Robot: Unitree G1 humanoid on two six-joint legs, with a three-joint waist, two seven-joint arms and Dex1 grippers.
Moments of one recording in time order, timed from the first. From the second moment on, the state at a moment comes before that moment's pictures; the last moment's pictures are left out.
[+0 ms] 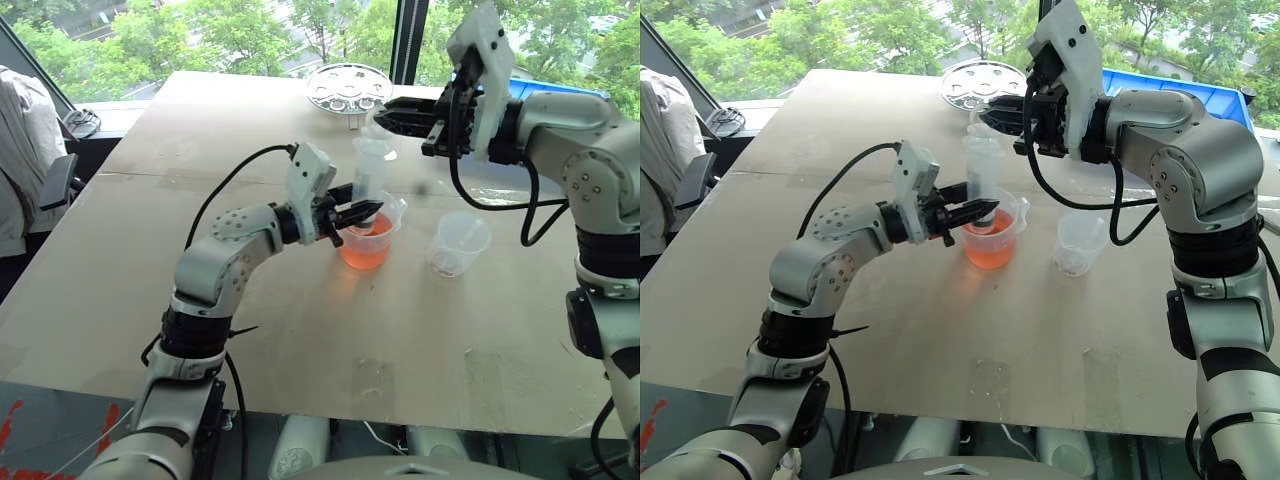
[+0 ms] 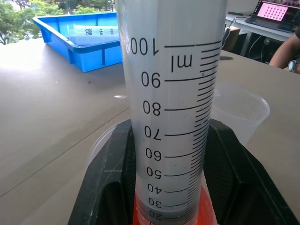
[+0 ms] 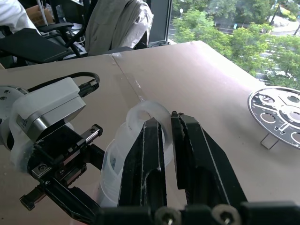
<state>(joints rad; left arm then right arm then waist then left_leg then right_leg) -0.60 0.42 -0.09 -0.21 -0.46 0.69 -0.72 -1.07 -0.56 0.10 -0.15 0.55 0.95 0.69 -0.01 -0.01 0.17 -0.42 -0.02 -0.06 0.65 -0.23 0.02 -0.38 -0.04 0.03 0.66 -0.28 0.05</state>
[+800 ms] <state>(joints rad) -0.60 0.45 -0.09 -0.23 -0.47 0.76 -0.72 -1.08 -0.56 0.12 -0.11 0.55 0.91 0.70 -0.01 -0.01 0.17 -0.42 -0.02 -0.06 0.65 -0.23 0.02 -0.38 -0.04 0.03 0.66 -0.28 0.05</state>
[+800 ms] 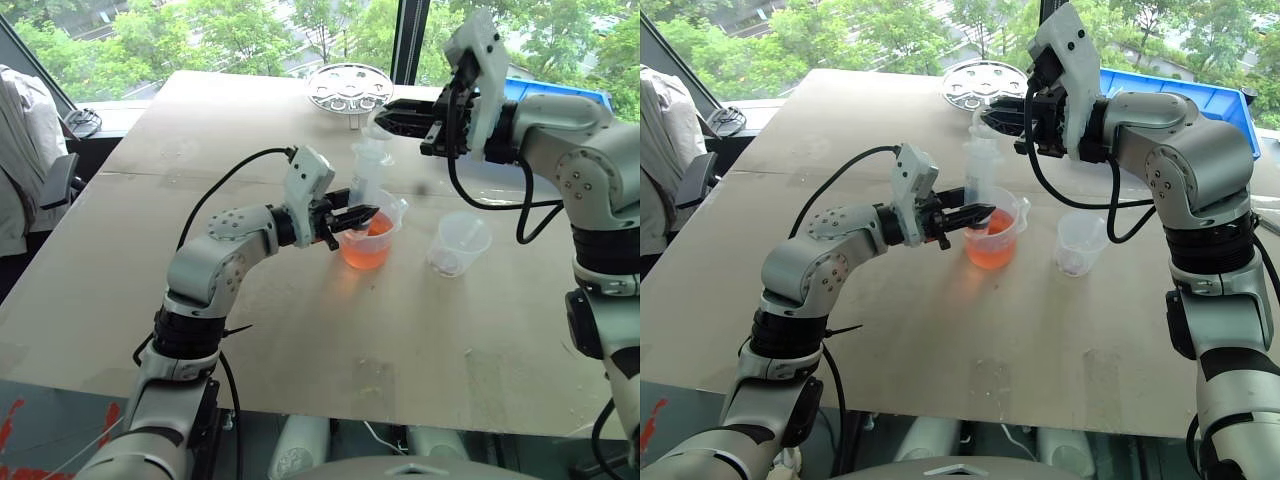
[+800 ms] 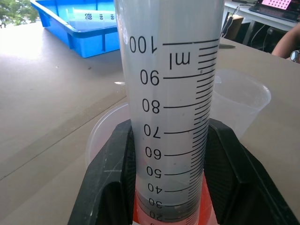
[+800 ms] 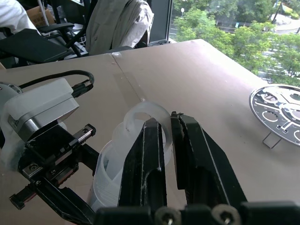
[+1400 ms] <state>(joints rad) -0.60 0.45 -0.09 -0.23 -0.47 0.76 -0.72 -1.08 -0.56 0.12 -0.08 0.54 0.89 0.70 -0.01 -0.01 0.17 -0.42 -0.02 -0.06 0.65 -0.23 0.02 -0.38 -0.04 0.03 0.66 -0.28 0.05</state>
